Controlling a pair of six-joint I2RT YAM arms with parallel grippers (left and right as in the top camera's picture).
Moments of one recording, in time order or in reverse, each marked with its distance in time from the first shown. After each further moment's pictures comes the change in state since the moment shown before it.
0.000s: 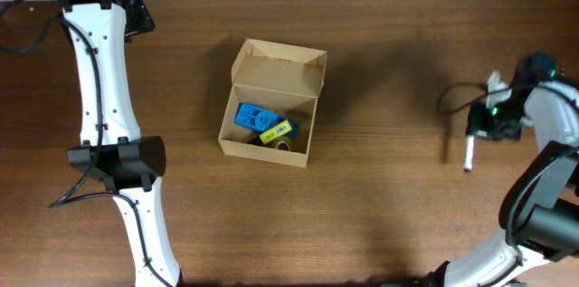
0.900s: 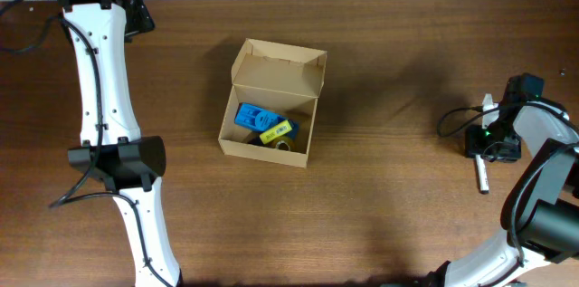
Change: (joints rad) left arm 0.000 0.000 0.000 0.000 0.000 0.000; right arm -0.034 -0.002 -0.259 0.255 0.223 -0.093
